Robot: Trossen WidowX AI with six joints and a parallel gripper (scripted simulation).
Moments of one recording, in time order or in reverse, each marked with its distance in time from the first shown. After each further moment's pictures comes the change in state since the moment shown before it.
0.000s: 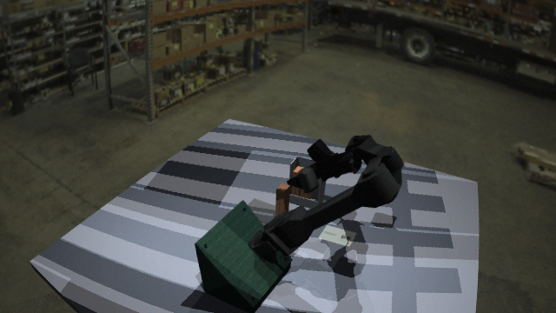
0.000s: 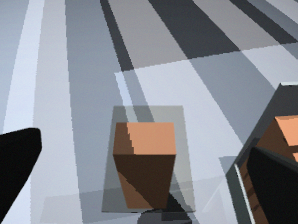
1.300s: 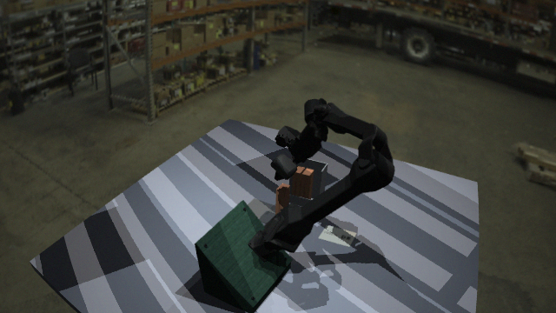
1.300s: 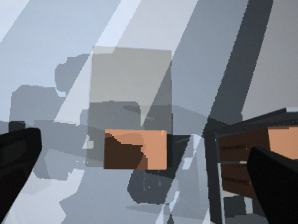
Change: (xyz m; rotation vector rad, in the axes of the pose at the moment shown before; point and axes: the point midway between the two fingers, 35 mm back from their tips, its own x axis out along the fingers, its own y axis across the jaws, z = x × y) arm 0.030 0.010 0.042 -0.094 0.476 -0.134
